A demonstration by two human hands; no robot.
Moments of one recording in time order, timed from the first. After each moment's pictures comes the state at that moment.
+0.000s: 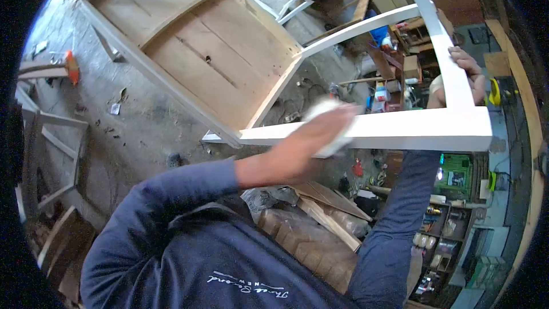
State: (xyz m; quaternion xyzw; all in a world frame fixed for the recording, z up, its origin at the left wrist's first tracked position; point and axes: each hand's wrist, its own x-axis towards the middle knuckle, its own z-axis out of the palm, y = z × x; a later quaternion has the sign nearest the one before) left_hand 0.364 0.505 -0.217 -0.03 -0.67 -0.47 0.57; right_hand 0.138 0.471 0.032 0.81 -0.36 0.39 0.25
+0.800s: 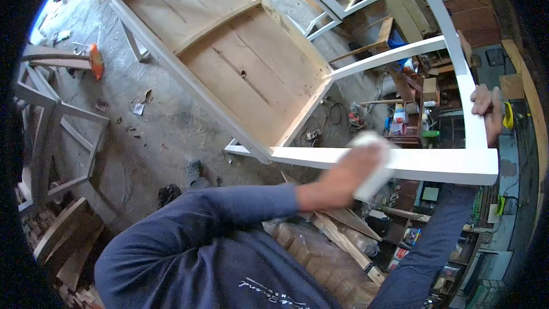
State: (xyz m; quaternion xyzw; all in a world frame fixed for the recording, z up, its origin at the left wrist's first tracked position) left_hand 0.331 0.538 -0.242 0.06 -0.70 -0.42 0.58; right_hand 0.108 0.462 0.086 0.81 -0.44 0.36 -0.13
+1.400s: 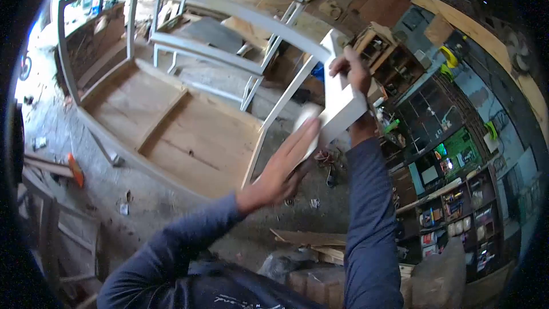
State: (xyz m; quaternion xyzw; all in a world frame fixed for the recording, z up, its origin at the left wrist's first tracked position) left_hand 0.372 0.505 -0.093 -0.10 -0.73 -0.38 0.55; right_hand 0.140 0.469 0.062 0.54 -0.51 0.66 -0.11
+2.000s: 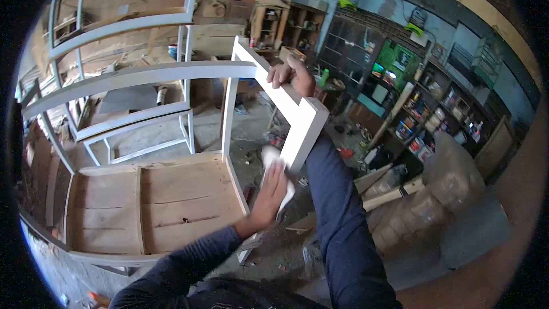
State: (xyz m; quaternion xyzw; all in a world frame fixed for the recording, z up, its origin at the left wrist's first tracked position) left_hand 0.349 0.446 -0.171 -0.28 -0.77 -0.36 0.44; right_hand 0.152 0.467 0.055 0.50 -0.41 0.77 -0.06
